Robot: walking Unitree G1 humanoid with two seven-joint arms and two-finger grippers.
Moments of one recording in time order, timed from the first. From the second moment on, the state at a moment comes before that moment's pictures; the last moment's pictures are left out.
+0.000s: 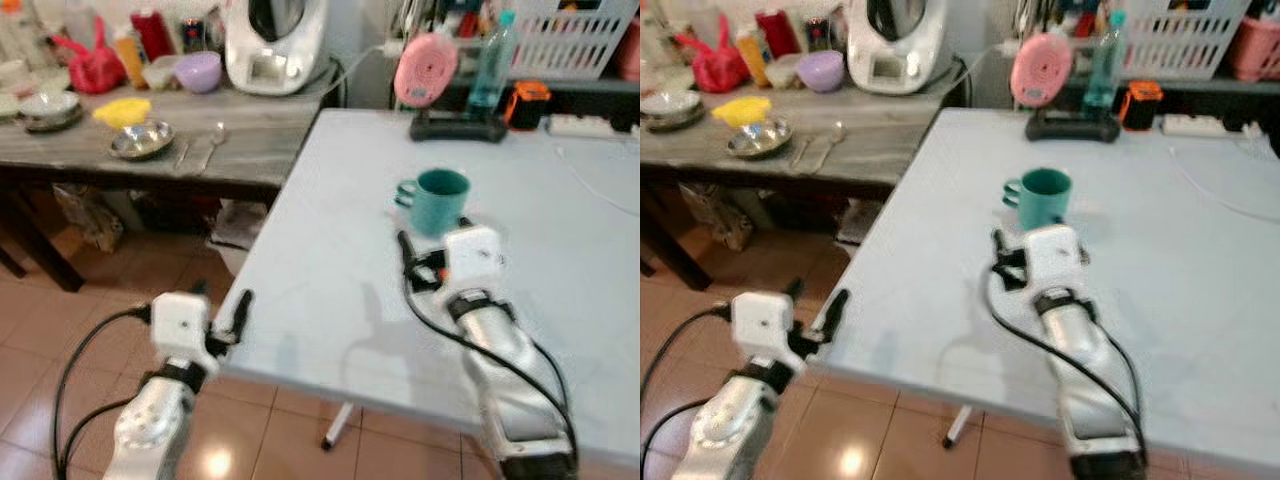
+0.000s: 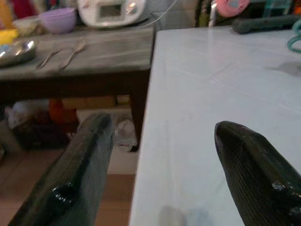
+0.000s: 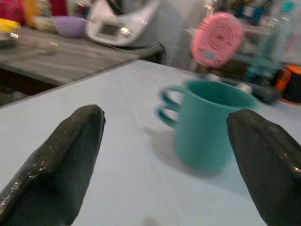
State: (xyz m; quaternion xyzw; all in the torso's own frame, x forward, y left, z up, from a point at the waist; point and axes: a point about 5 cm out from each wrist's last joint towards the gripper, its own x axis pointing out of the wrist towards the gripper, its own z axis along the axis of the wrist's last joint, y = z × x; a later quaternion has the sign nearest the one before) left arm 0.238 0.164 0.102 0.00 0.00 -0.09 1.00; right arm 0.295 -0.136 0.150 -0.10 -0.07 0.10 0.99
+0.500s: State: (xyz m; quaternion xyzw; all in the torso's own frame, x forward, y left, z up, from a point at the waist) left arm 0.237 0.153 0.100 -0.02 0.00 -0.10 0.99; right arm 0.296 -0.124 0.150 -0.13 -0.07 0.15 0.98
